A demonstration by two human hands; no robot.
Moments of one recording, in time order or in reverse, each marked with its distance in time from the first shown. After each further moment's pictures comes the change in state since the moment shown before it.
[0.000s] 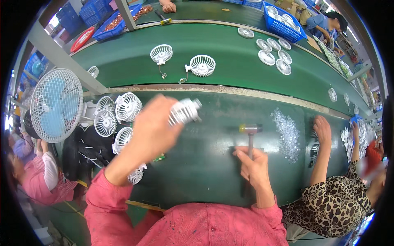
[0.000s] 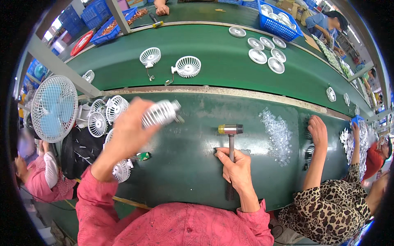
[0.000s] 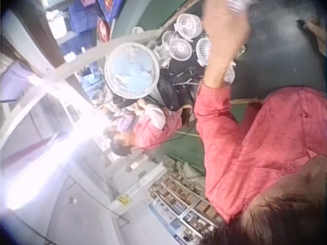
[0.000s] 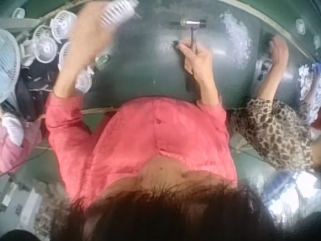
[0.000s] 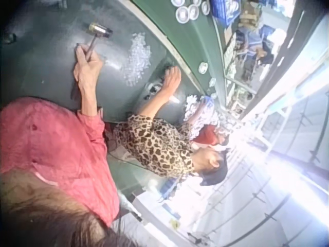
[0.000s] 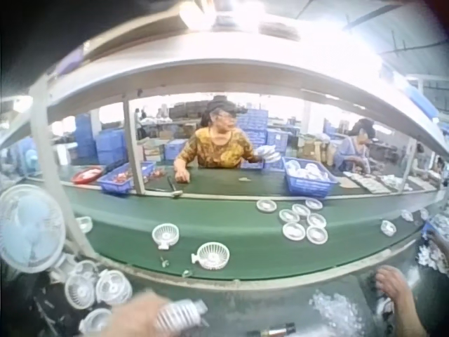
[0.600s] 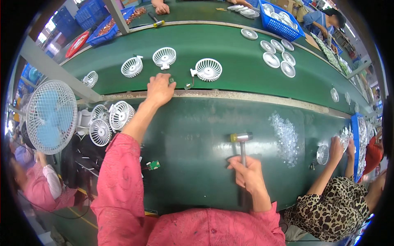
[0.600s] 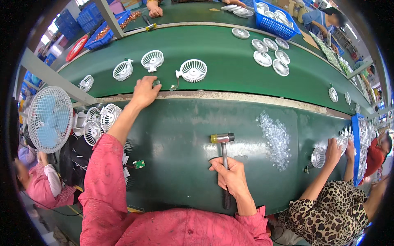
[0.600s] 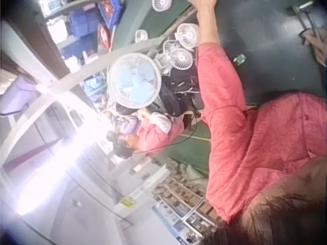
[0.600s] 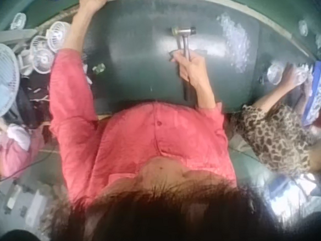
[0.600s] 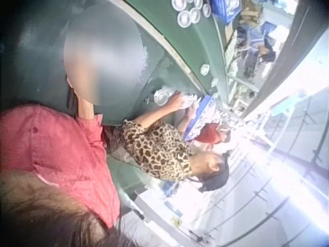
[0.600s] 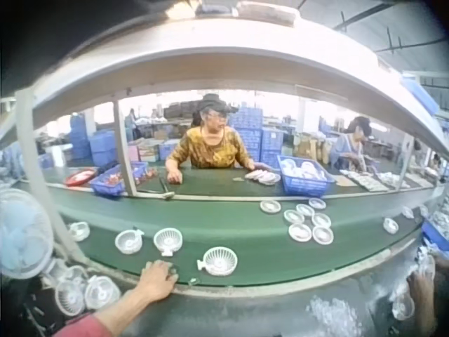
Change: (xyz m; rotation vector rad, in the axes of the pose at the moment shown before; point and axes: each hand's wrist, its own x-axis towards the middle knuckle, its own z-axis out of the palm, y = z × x) left_hand 0.114 -0.131 0.100 0.193 -0.103 -0.360; right_hand 0.008 0.001 -0.010 0.058 -0.124 0.181
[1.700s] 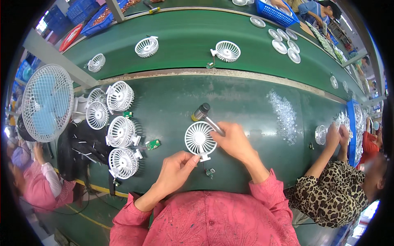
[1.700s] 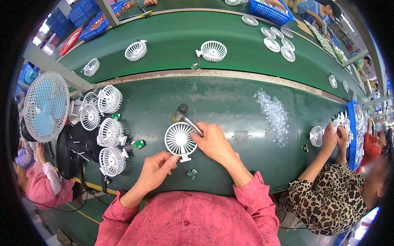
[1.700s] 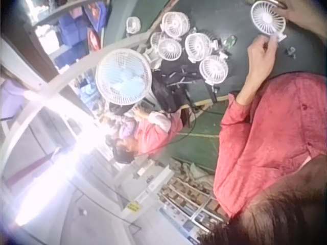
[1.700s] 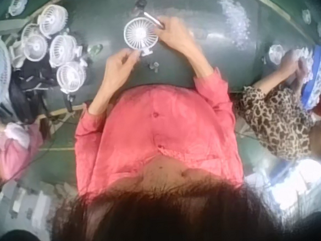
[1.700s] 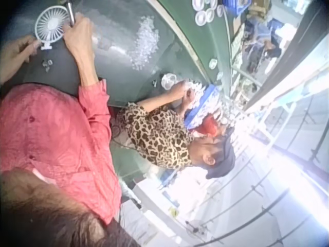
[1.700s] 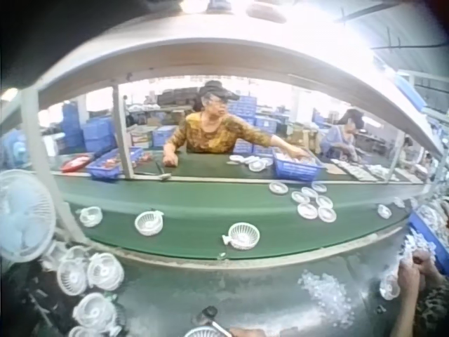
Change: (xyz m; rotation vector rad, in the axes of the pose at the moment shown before) left_hand -0.283 0.065 -0.026 -0.945 -0.501 -0.197; right_hand 0.029 -0.015 0.043 -0.932 -0.032 -0.332
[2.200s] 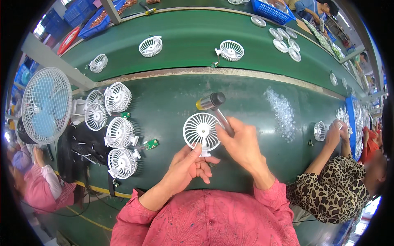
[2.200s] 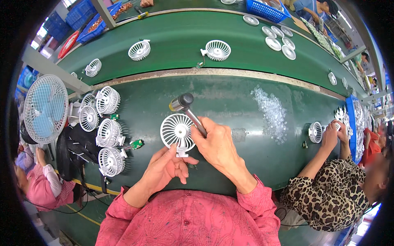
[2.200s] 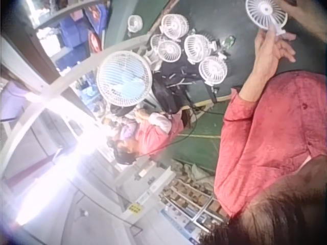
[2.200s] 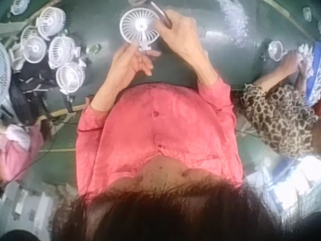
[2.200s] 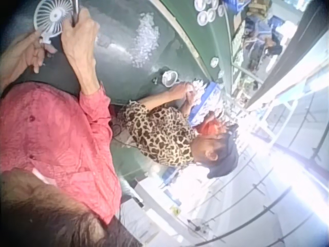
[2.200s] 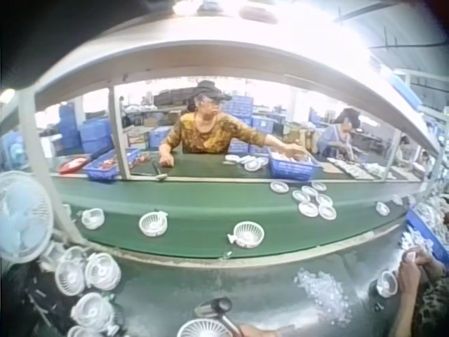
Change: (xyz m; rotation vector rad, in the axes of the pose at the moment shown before) left_hand 0.009 0.032 0.012 -0.900 -0.285 -0.163; right_hand -0.031 -0.050 -0.015 0.086 0.288 -0.105
